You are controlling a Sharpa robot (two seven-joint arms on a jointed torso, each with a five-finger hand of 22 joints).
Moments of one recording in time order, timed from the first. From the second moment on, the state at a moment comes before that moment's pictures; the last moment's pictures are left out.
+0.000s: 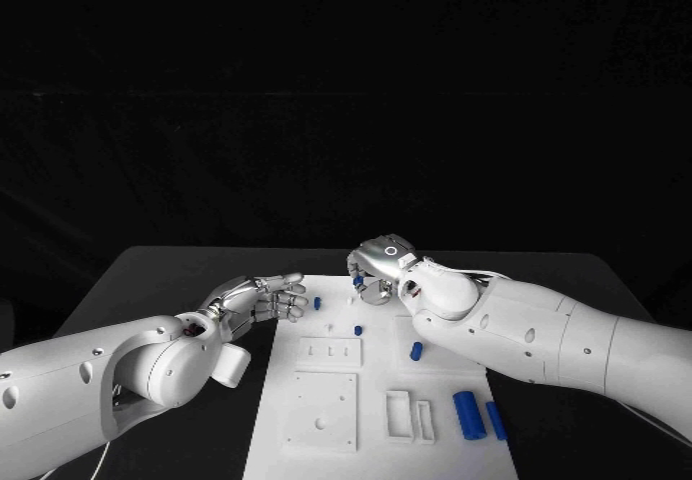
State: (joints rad) left arm 1.39 -0.87 -0.18 1.54 0.00 -0.24 0.24; left_hand 0.89 -0.07 0.38 -0.24 0.06 0.73 0.18 0.49 0.33 1.09 0.14 0.18 0.07 0.90 0.11 0.58 0.41 0.05 0.68 0.01 0.53 1.26; right arm 1.36 -0.46 -0.09 1.13 -1.92 -0.44 -0.18; right_hand 1.13 -0.18 0.79 -0.24 0.04 1.05 0.10 0.40 0.47 1.32 0.04 0.11 0.34 1.34 -0.05 1.15 0.73 0.20 1.30 -0.03 0.80 1.31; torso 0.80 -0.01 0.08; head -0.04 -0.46
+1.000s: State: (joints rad) left arm 1.41 -0.87 -0.18 1.56 0.00 -0.24 0.24; left_hand 0.89 -0.07 0.37 -0.24 0.06 0.73 0.18 0.49 0.33 1.09 0.14 0.18 0.07 0.90 0.11 0.58 0.41 0.05 0.68 0.01 0.53 1.26; right arm 1.36 -0.43 -0.09 1.07 -1.92 -0.45 -0.19; right_hand 1.13 -0.19 0.80 -0.23 0.05 1.06 0.09 0.40 0.47 1.32 0.04 0.11 0.35 1.34 -0.05 1.16 0.73 0.19 1.31 -0.03 0.80 1.31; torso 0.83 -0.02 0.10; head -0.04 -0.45
